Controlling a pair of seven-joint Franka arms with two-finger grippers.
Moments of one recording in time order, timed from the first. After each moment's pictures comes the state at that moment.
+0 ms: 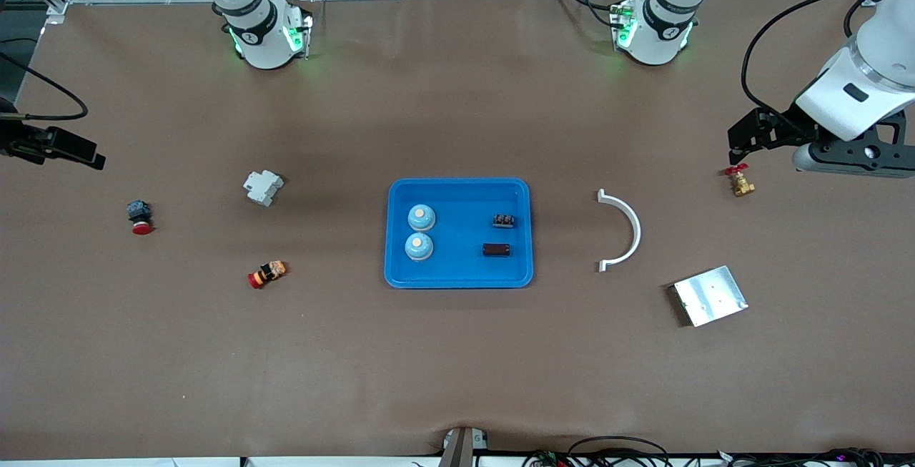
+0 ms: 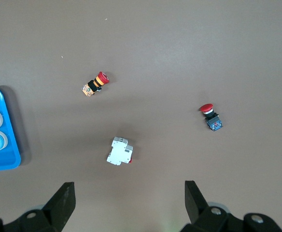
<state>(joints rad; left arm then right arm) -0.05 0.02 -0.11 -1.58 0.00 1.67 -0.05 -0.09 0.09 0.00 -1.49 0.02 1.49 0.03</state>
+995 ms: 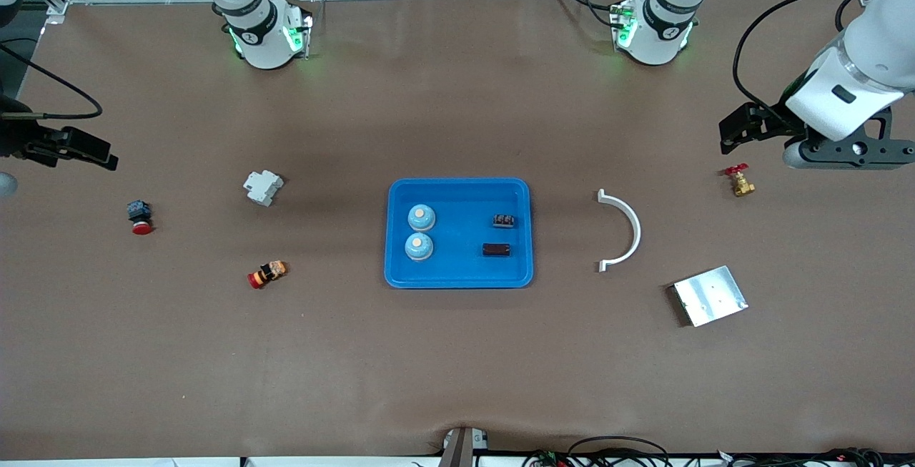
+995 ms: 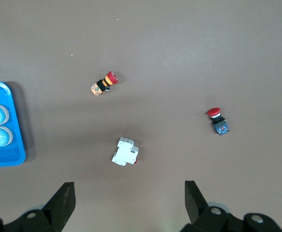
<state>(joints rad) -0.06 0.03 -0.13 -1.57 -0.01 1.57 -0.21 -0.04 0.10 0.01 -1.49 0.02 1.50 0.03</state>
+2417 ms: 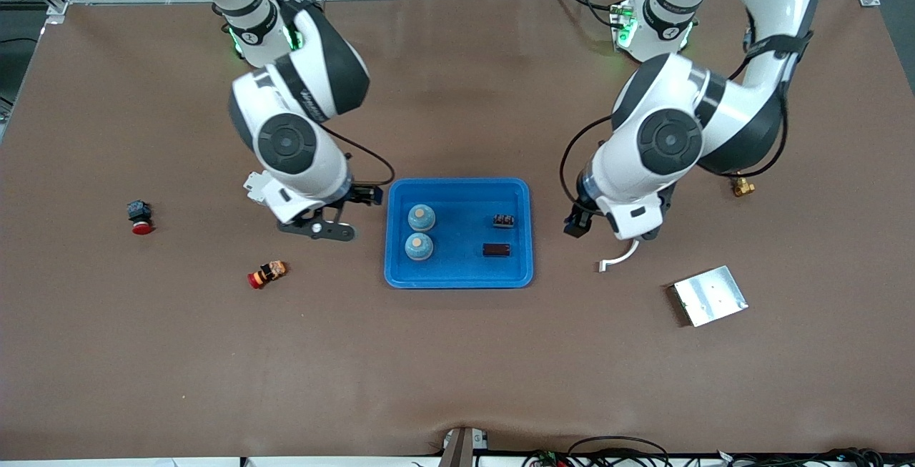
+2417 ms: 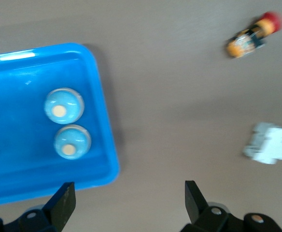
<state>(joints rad) -0.24 0.45 -0.29 -1.48 -0.01 1.79 -1.71 0.52 0.43 0.02 -1.58 0.05 1.85 0.69</state>
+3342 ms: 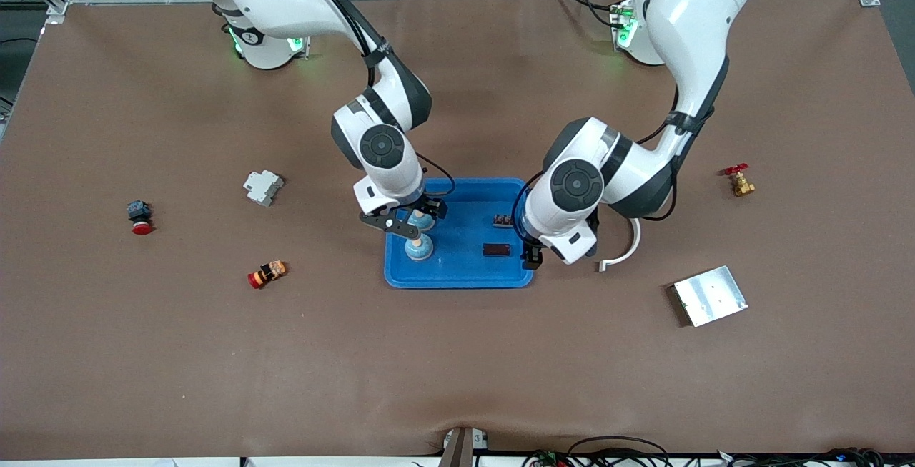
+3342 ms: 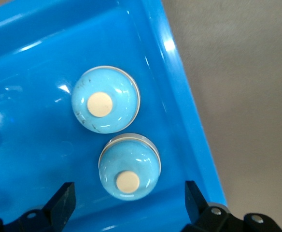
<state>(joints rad) -0.34 0.68 -0.28 -1.47 0.07 2.10 -2.09 0.67 0.62 0.02 -1.74 0.08 2.35 0.98</state>
